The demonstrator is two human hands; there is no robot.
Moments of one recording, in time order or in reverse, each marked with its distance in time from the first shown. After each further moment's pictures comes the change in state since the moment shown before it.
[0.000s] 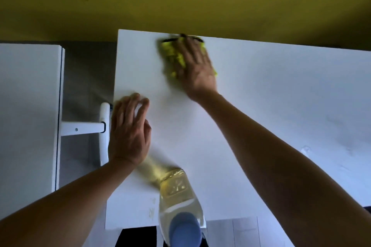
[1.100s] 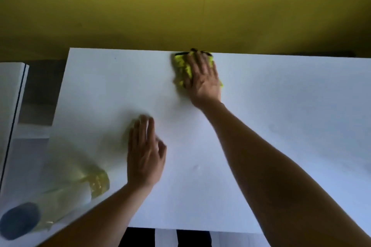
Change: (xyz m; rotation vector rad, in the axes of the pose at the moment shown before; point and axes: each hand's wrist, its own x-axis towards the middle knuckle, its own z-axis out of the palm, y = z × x) left_hand -0.005 0.244 0.058 0.081 -0.171 -0.261; right_hand -0.040 0.194 -0.079 0.021 0.014 0.062
